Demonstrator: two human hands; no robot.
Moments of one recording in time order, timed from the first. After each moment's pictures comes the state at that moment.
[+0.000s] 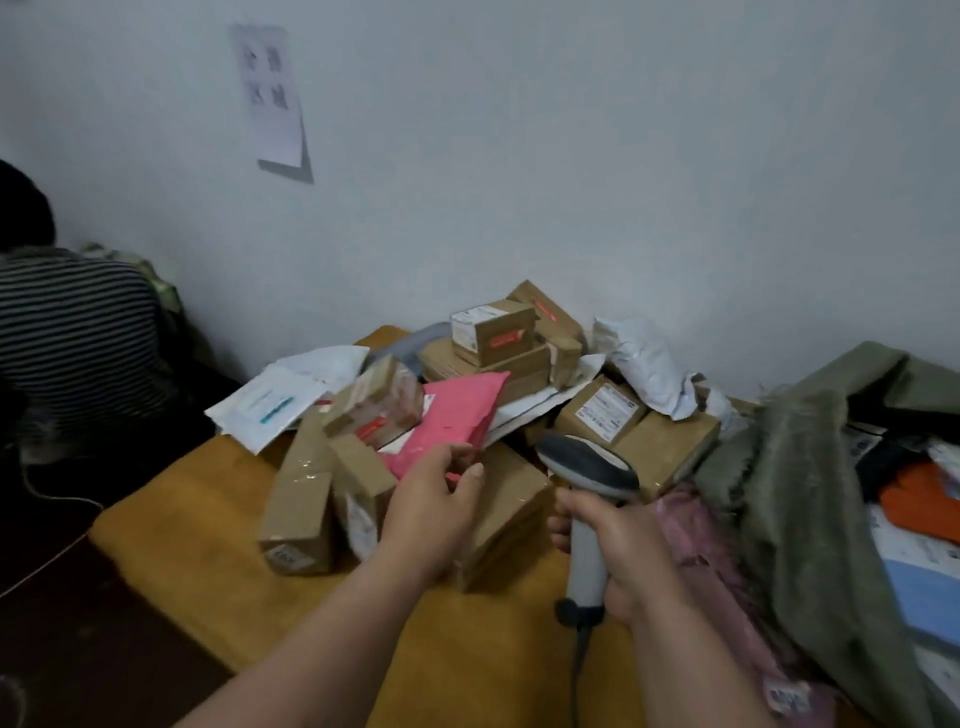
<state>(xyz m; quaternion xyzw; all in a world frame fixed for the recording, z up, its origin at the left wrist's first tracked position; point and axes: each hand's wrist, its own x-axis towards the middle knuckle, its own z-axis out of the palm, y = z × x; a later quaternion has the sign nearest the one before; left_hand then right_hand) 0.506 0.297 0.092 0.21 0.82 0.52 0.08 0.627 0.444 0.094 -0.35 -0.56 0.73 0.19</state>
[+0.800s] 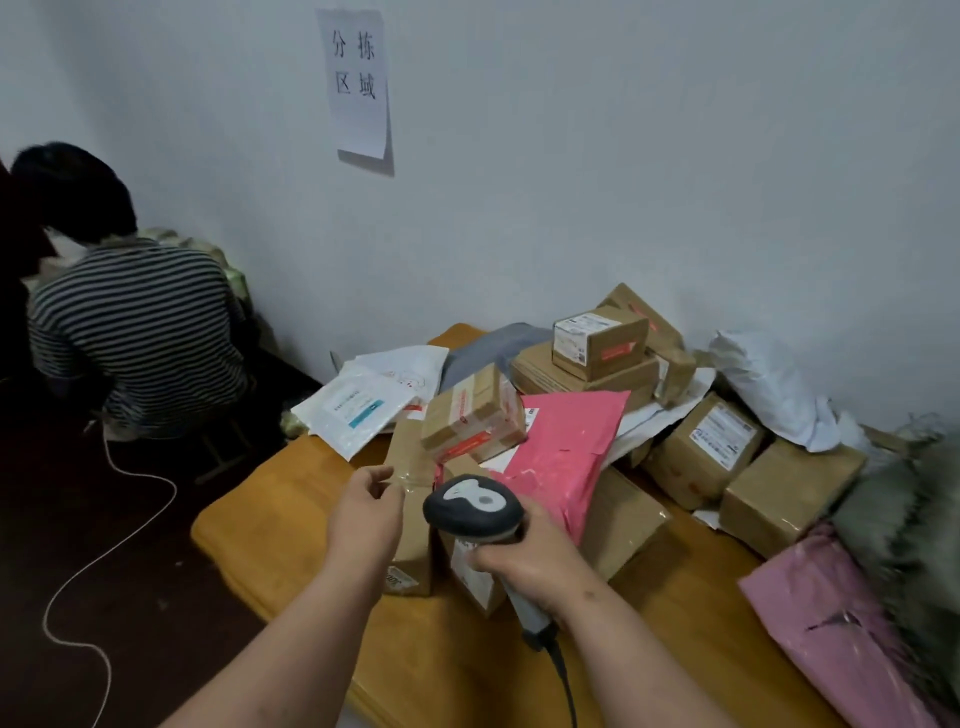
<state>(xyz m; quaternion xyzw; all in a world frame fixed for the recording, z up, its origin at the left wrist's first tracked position) 0.379 0.165 0.060 -0.06 0.81 0.58 0.08 0.480 0.316 0.072 -0.23 -0.78 0.58 -0.04</state>
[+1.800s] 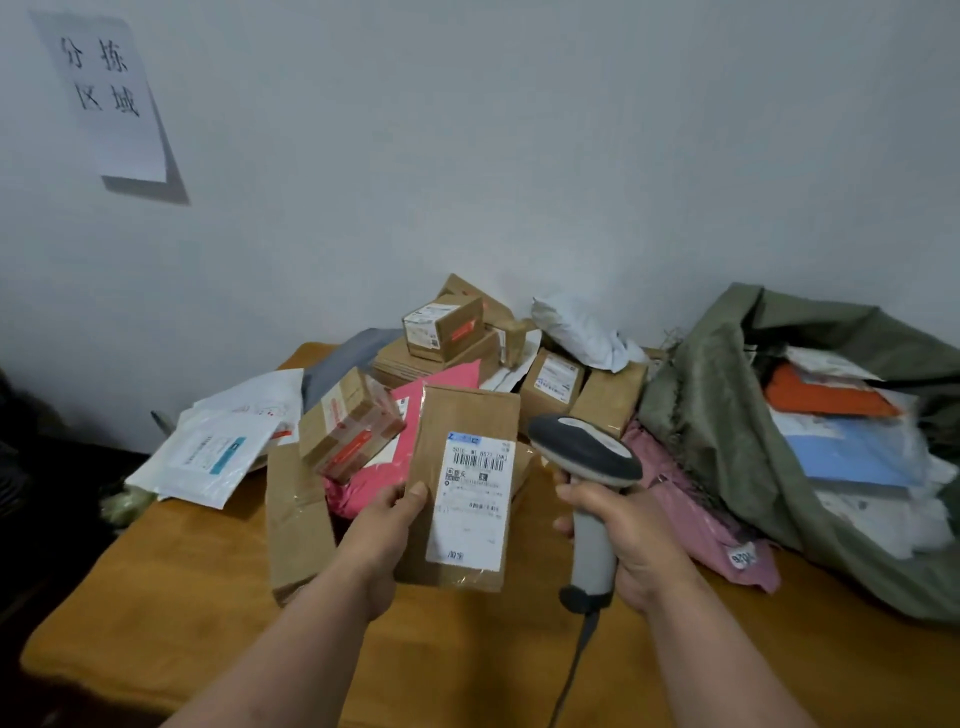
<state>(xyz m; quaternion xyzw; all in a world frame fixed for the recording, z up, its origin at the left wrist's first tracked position) 0.436 0.205 0.066 0.09 0.66 0.61 0.42 0.636 0.334 0.115 -0.36 -0.55 0.69 0.31</state>
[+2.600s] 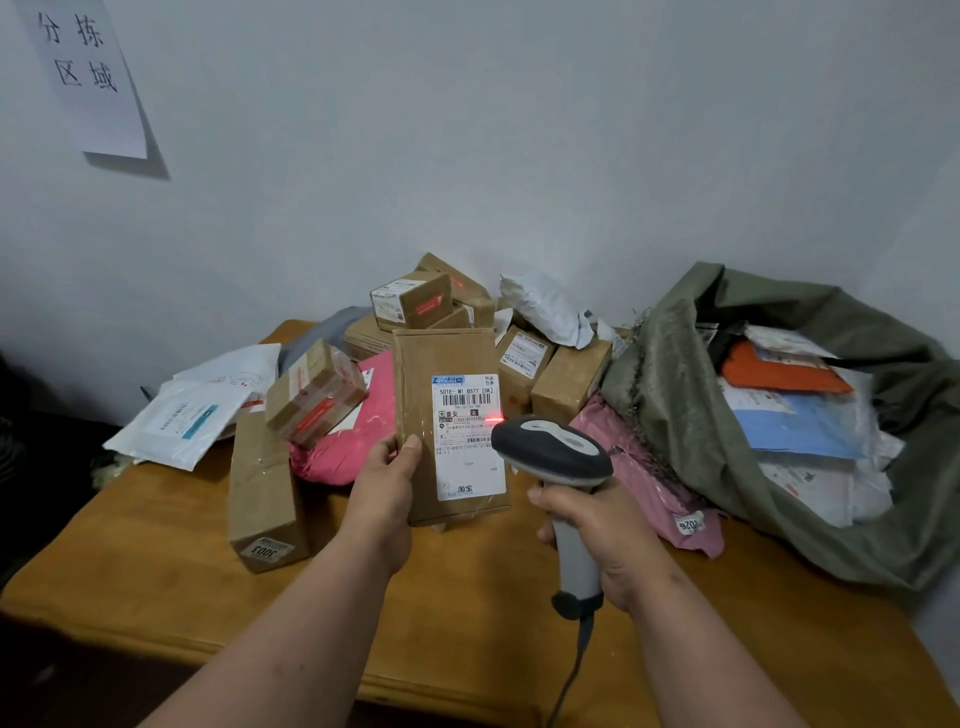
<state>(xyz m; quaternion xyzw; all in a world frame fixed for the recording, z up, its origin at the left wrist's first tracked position) 0.515 0.242 0.084 0.05 0.59 0.72 0.36 0.704 0.332 0.121 -0.35 -0.61 0.66 0.25</state>
